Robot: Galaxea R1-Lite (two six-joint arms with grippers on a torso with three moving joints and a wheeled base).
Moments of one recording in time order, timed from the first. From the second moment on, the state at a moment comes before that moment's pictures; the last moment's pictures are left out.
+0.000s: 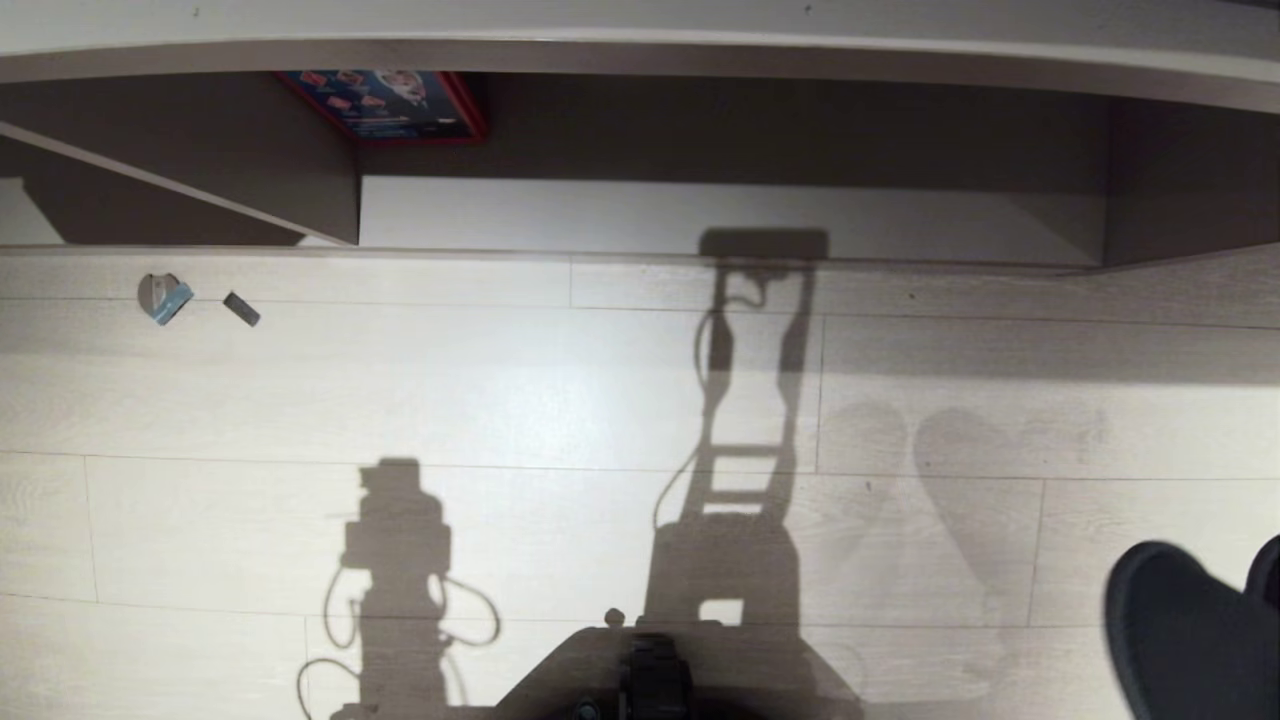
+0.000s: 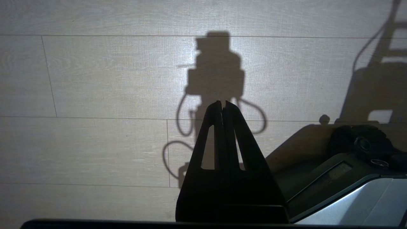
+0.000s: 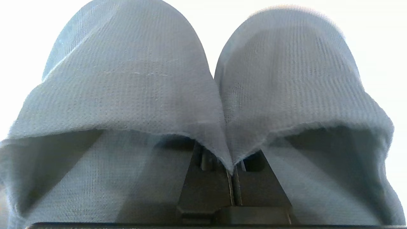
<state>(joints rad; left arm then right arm) 0.00 0.00 0.00 0.00 0.00 0.00 -0.01 0.05 -0.02 -0.10 -0.02 -0.12</state>
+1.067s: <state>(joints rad) 0.00 0.00 0.00 0.00 0.00 0.00 -0.01 0.00 0.00 0.01 0.01 -0.09</state>
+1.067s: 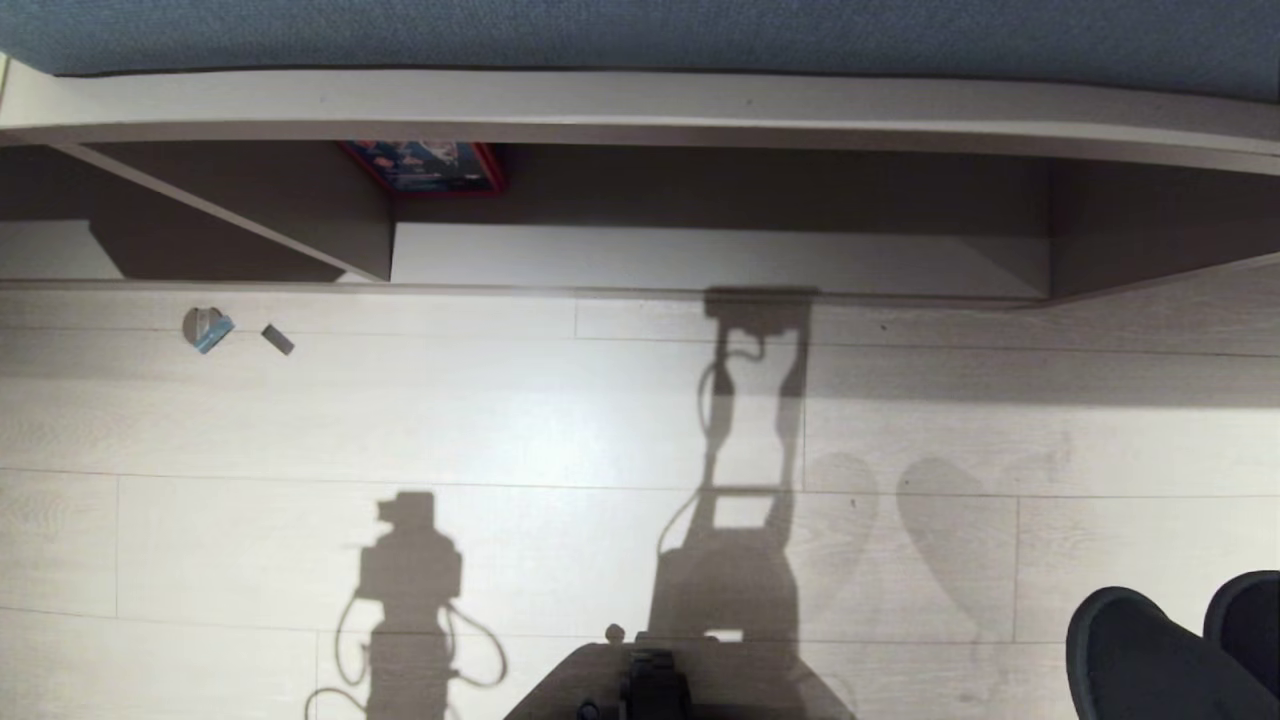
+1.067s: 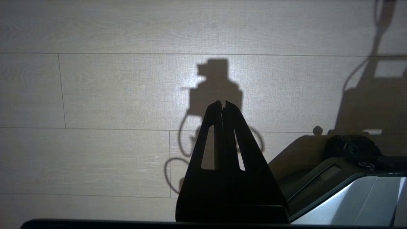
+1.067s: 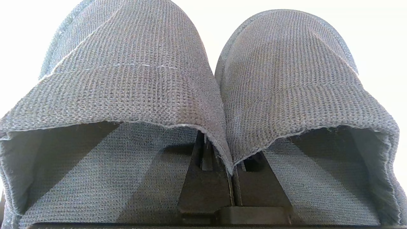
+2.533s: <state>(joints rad) 0.00 0.00 0.00 0.00 0.00 0.00 -0.01 0.00 0.00 0.00 0.01 -0.11</state>
